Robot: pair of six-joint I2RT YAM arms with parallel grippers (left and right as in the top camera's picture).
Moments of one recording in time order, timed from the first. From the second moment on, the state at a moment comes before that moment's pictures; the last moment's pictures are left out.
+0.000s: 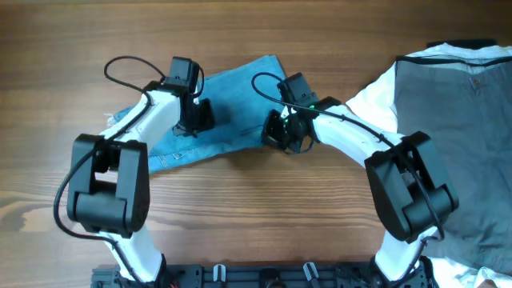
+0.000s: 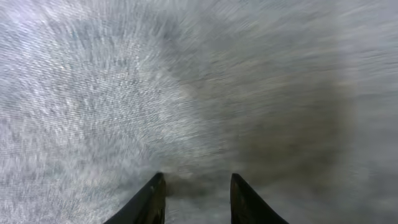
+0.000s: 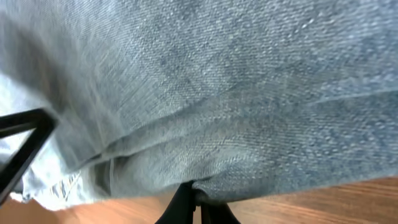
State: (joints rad) left arm -0.19 1.93 1.22 -0.65 0.11 -0.44; right arm 0.48 1.94 1.17 -0.47 -0.46 0.91
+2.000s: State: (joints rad) left arm -0.19 1.44 1.45 -1.02 0.14 -0.42; right arm 0.21 2.11 1.33 -0.40 -0.68 0.00
